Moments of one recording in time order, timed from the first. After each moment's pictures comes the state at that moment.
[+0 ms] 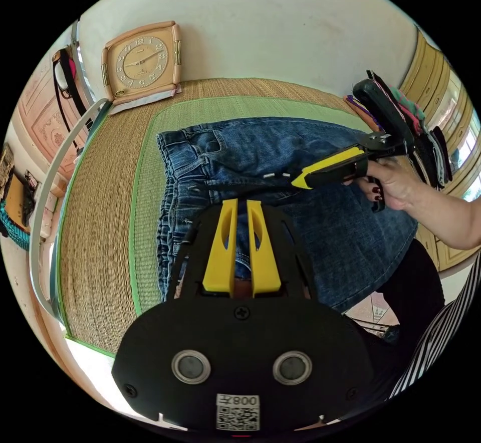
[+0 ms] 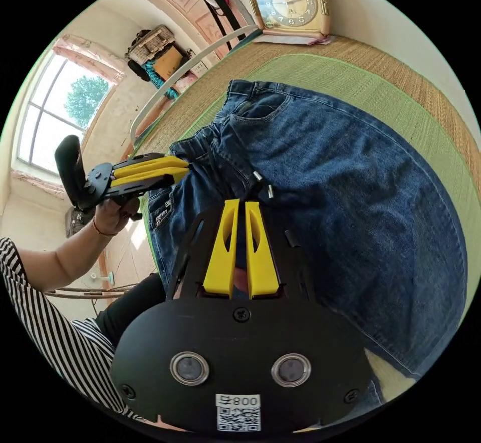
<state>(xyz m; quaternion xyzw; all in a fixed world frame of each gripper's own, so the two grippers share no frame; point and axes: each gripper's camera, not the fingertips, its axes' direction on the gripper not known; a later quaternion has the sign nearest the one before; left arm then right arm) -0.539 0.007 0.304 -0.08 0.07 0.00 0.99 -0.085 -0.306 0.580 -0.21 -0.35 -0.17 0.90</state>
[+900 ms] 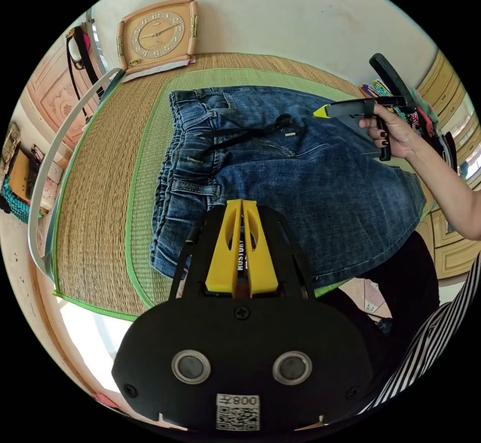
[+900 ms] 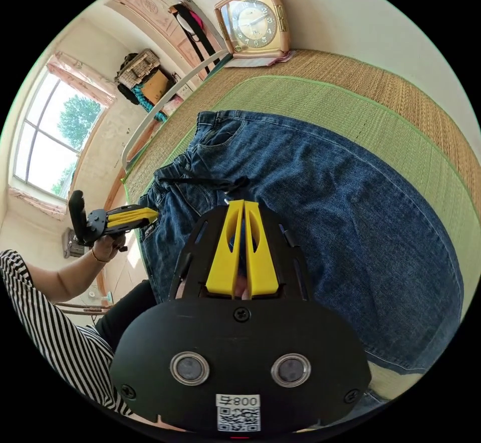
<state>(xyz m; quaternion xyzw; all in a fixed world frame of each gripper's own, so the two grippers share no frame) -0.512 0.015 0.319 -0.14 0.08 -0.02 0.99 -0.007 -0.344 0.592 -0.19 -0.35 -0.14 0.91</state>
